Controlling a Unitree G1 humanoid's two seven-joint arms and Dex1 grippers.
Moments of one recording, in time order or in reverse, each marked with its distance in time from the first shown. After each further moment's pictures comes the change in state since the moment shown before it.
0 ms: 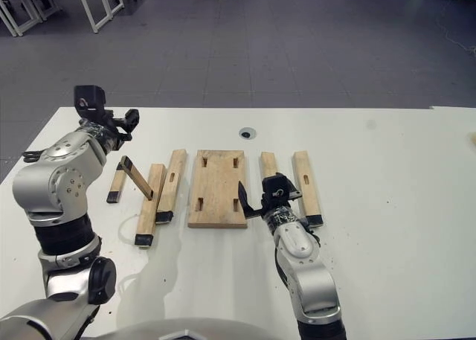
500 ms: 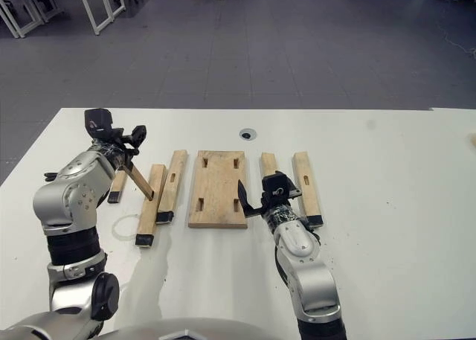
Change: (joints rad) left arm 0.131 -0.026 0.020 0.123 -0.034 -0.230 -0.012; right arm -0.010 -0.003 -0.003 0.000 0.002 0.000 0.008
